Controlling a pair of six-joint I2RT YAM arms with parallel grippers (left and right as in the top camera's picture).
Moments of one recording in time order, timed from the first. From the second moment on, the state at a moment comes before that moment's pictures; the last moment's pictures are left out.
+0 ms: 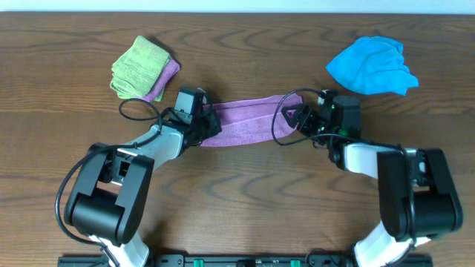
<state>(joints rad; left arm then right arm) -0.33 1.84 0.89 -0.03 0.28 -0.70 0.10 1.85 0.67 0.47 -0.50 0.72</state>
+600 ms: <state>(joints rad) -0.33 1.84 0.90 -0.06 0.29 -0.70 0.12 1.94 0.66 0.71 -0.44 0.67</state>
